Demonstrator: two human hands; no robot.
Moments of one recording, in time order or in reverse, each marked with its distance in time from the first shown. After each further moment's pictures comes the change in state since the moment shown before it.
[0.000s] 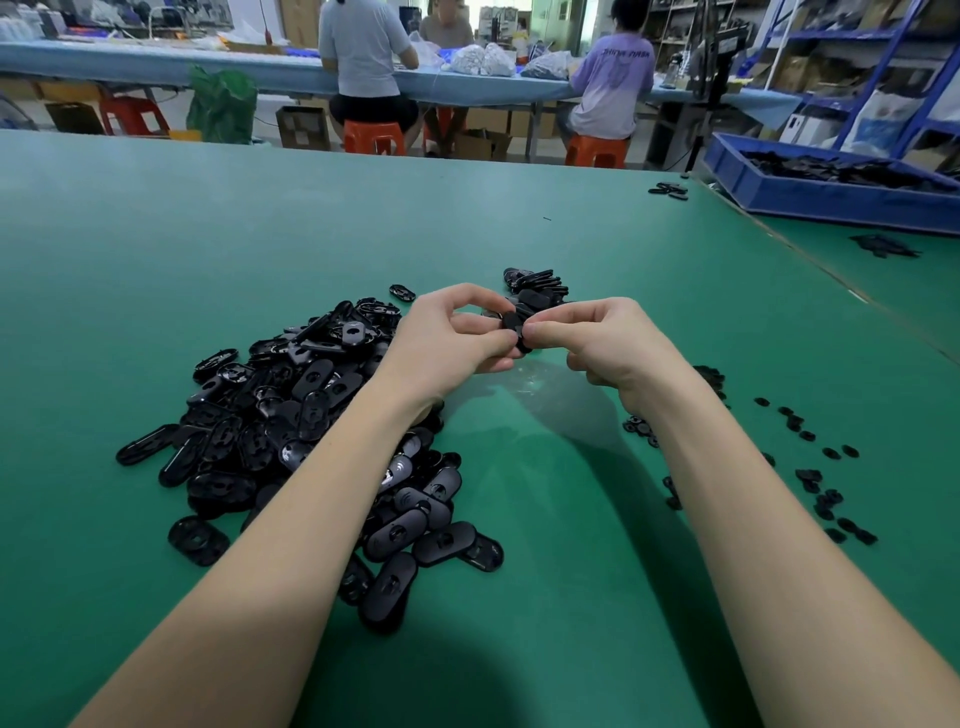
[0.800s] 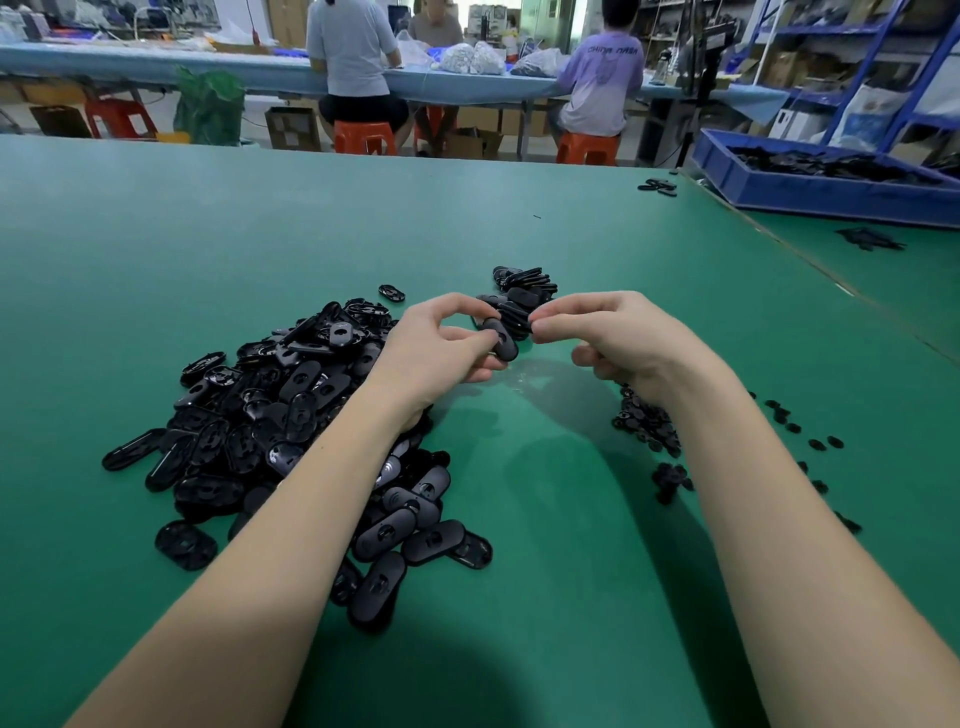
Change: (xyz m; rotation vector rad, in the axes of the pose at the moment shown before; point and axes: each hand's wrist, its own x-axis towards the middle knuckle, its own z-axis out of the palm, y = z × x) left_hand 0.003 -0.008 0.004 0.091 0.050 -0.068; right_hand 0.001 -0.001 -0.022 0.003 -0.108 0.047
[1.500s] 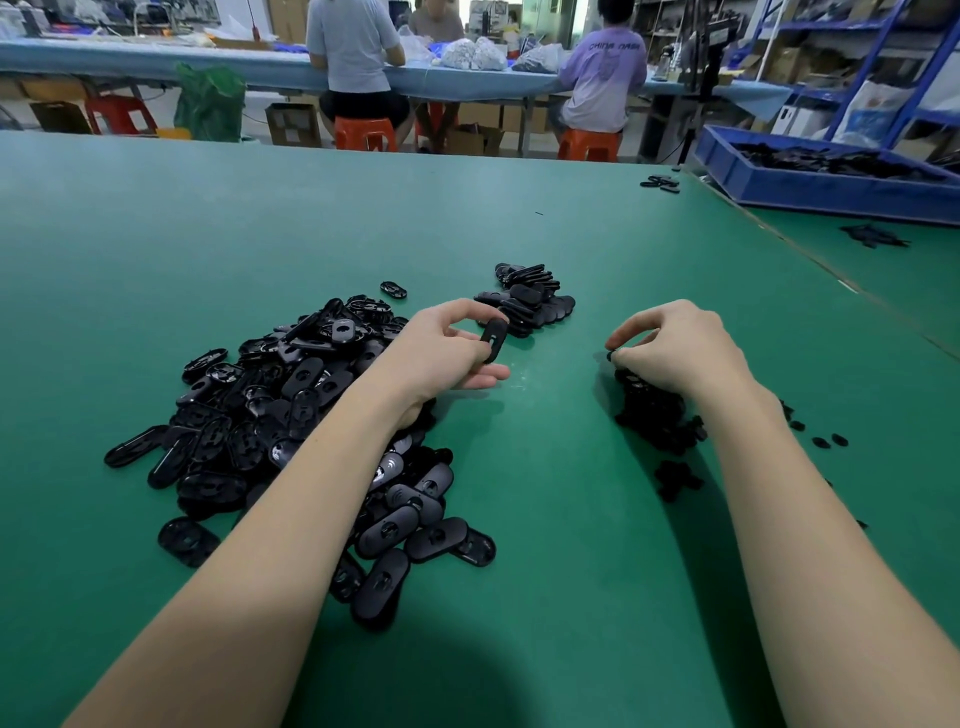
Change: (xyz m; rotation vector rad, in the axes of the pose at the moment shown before) left_hand 0.000 0.004 -0.004 0.009 -0.094 -0.124; right_hand 0.003 0.026 -0.033 -0.685 0.317 0.111
